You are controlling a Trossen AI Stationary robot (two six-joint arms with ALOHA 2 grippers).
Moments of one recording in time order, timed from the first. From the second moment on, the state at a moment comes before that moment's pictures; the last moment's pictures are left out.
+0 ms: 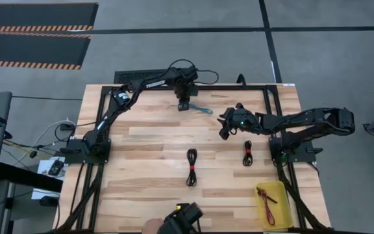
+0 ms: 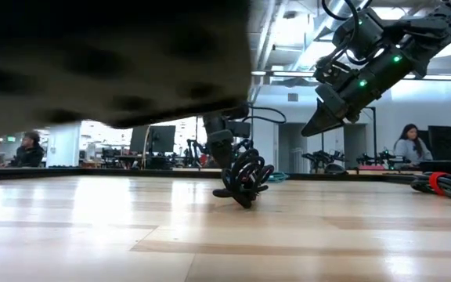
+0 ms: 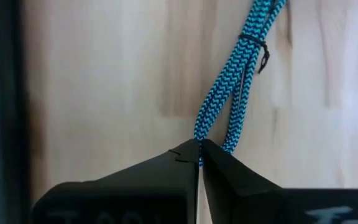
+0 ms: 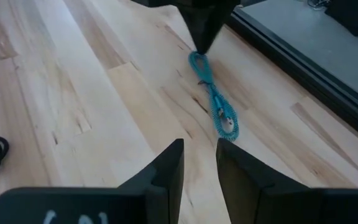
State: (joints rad) left arm 0.62 2.44 2.09 -1.01 0.21 0.58; right arm -0.24 1.23 0.47 0.18 0.34 0.13
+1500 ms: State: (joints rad) left arm 0.53 2.36 1.93 -0.97 0.08 0.54; right arm -0.18 1.23 0.47 0.14 0.34 0.14
